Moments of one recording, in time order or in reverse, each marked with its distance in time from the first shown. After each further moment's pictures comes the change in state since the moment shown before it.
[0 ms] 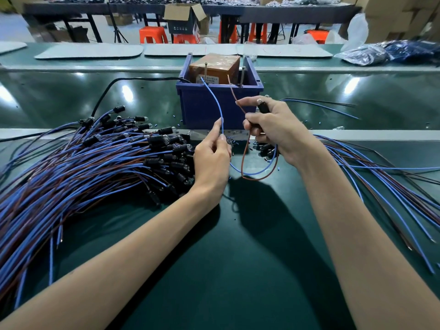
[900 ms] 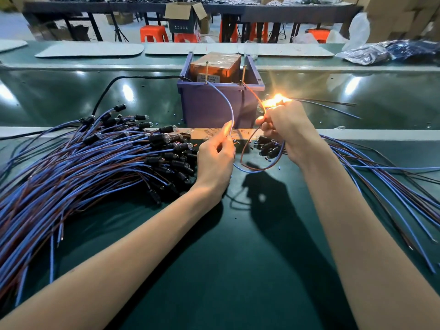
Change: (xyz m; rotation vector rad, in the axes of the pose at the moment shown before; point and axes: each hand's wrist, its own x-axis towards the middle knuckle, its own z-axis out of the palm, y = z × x) left_hand 0.005 -0.012 -0.003 0.109 -0.056 0.080; right_hand 0.009 0.003 -0.006 0.082 0.327 0.142
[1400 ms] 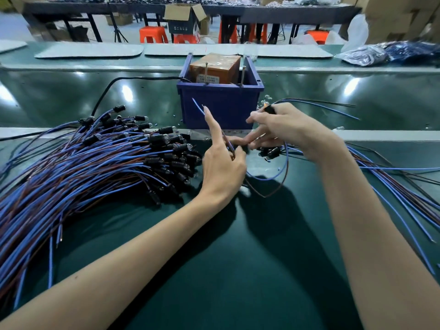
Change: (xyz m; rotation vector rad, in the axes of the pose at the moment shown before) left_hand -0.017 0.012 0.003 0.353 -0.037 0.149; right_hand -0.015 -0.016 -0.013 -0.461 -0.392 -0.007
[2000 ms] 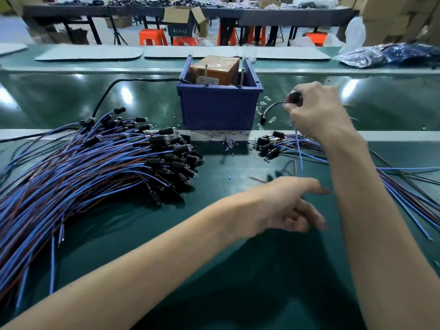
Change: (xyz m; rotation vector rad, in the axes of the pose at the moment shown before) left_hand -0.038 0.070 0.017 -0.346 -1.037 -0.710; right_hand -0.009 -0.008 -0.029 -0.671 0.535 -0.090
